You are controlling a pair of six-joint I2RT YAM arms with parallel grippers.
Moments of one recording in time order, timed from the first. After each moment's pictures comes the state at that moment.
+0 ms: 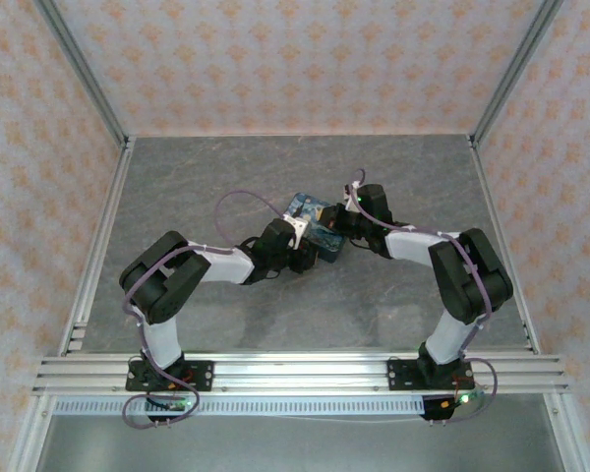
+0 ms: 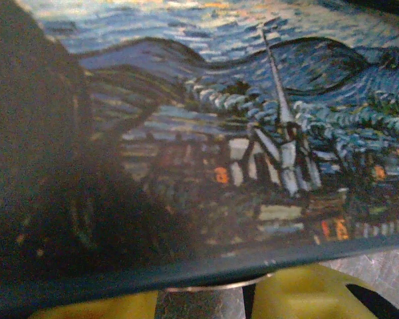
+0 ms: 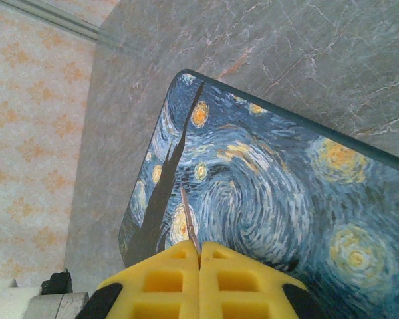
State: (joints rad) left arm -0.67 1.84 0.84 0.29 0.12 -0.38; right arm 0.40 1.72 0.85 0.30 -0.49 0.80
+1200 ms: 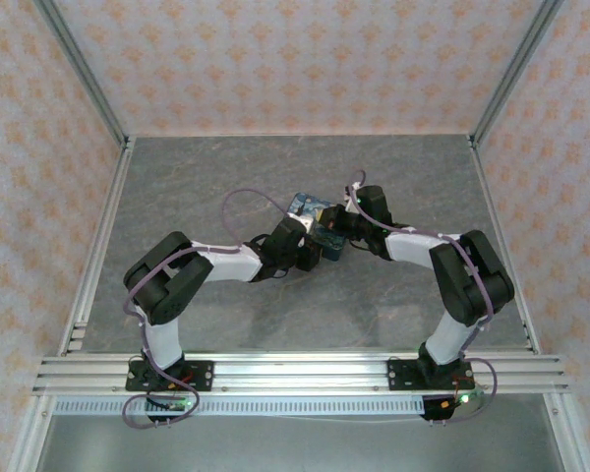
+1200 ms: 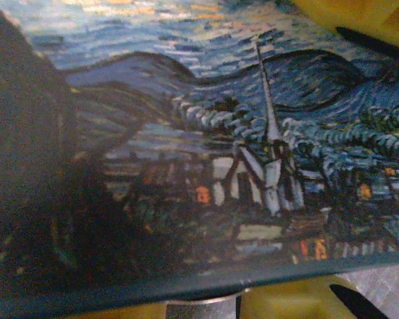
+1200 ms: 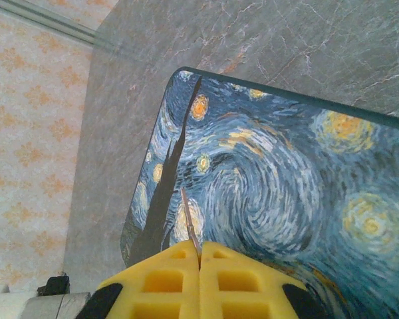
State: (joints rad) left arm -0.72 1.85 0.92 0.17 0.03 -0.48; right arm 0.41 1.70 0.84 0.30 -0.46 0.81
